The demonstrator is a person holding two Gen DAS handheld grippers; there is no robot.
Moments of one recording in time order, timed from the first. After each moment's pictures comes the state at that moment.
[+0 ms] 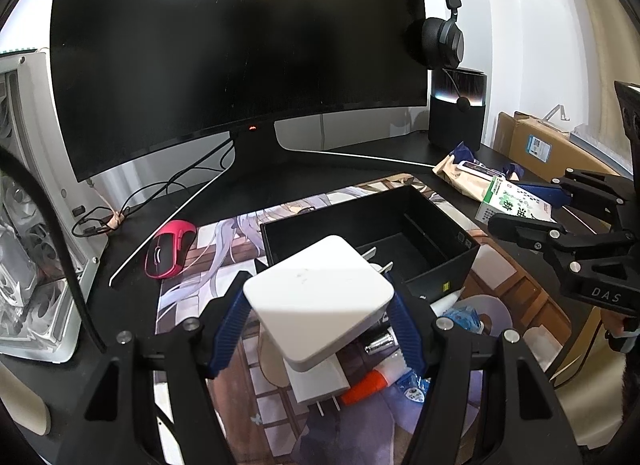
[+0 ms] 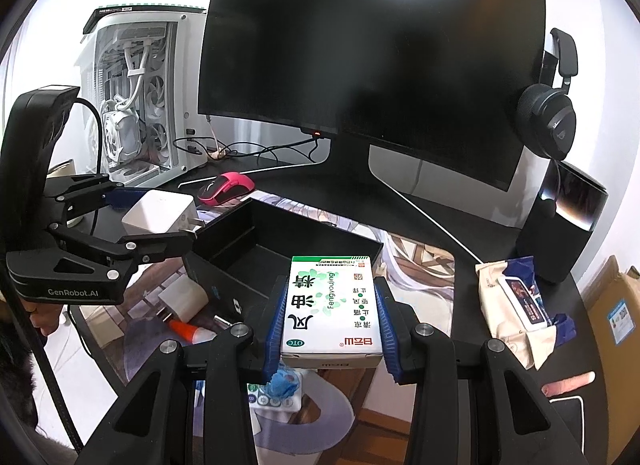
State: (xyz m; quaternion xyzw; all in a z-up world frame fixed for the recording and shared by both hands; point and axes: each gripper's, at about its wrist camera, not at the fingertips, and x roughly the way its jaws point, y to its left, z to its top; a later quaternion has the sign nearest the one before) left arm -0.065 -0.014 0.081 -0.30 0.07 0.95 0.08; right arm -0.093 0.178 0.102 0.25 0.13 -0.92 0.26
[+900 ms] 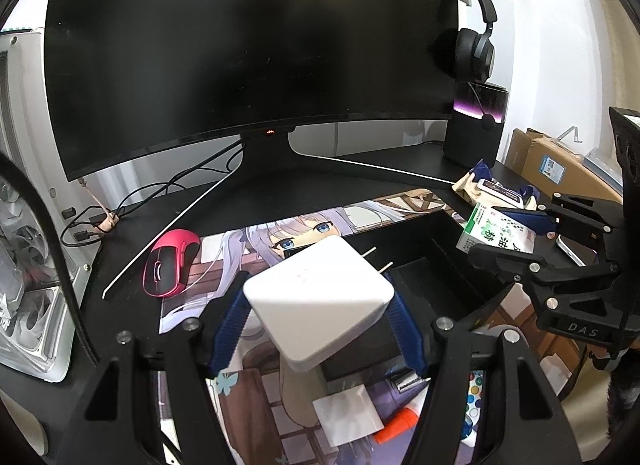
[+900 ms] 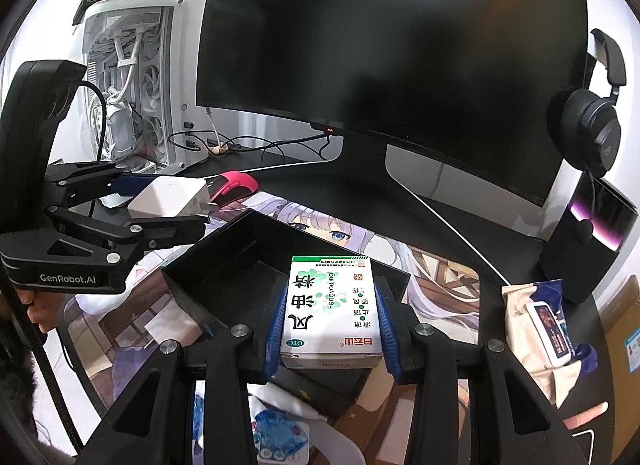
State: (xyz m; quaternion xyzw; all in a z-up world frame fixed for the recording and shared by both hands) left arm -0.112 -0.039 0.083 -0.31 0.04 0.95 0.09; right arm -0.138 0.138 0.098 0.27 0.14 -0.91 0.28
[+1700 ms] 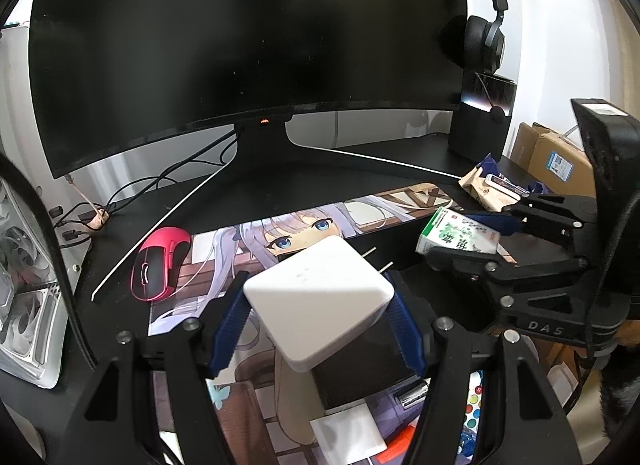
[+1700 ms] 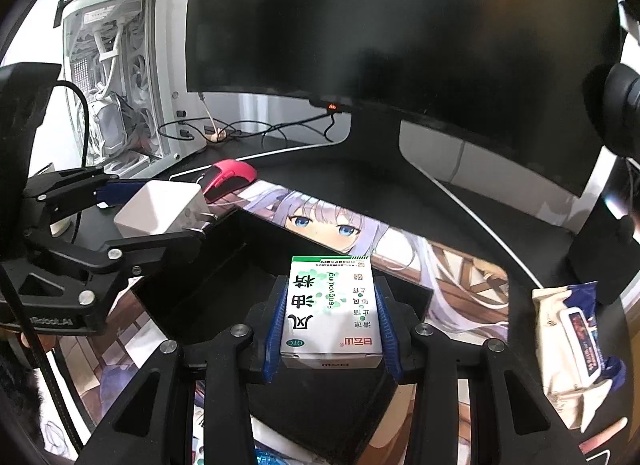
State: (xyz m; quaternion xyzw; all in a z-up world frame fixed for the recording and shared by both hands) left arm -0.134 -0.033 0.072 -0.33 0.04 0.94 0.09; right arm -0.186 0.122 0.080 0.31 0.13 -0.89 0.30
